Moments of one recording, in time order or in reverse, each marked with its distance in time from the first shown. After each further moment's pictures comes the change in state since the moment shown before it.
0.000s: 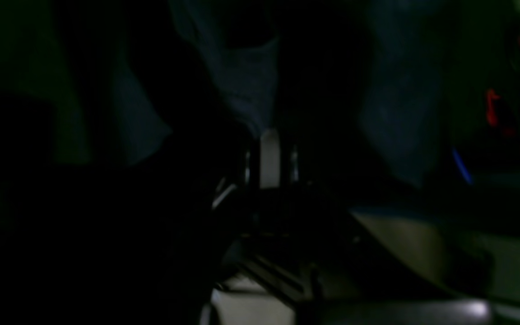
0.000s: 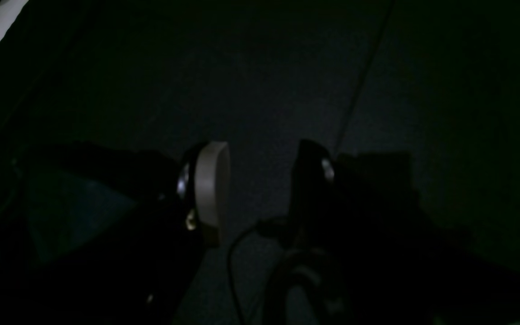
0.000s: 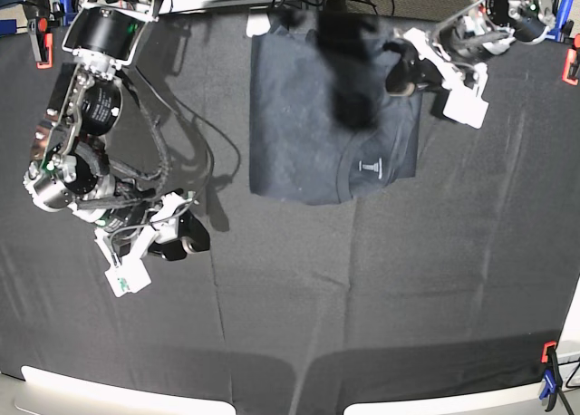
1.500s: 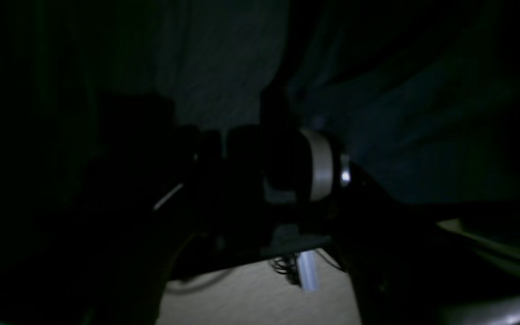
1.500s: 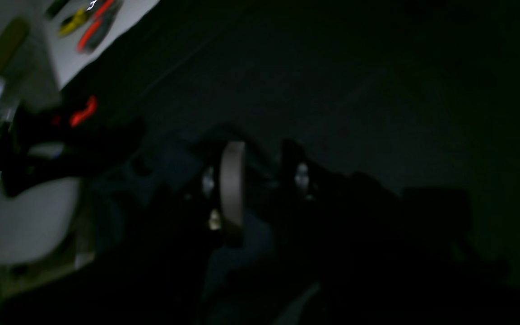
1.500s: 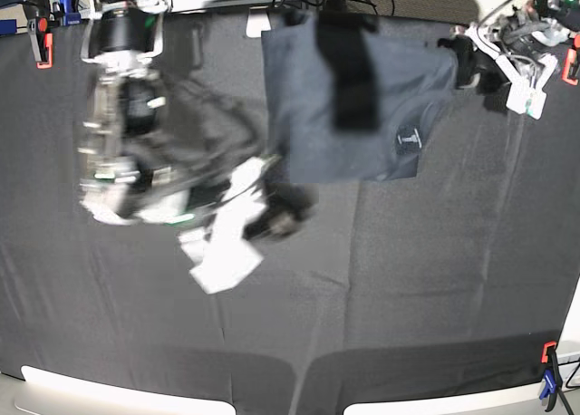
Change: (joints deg) left arm 3.1 -2.8 -14.0 2.2 14.9 0.5 -8.5; right arm 0.0 0.2 -22.1 0.0 12.1 1.7 0.0
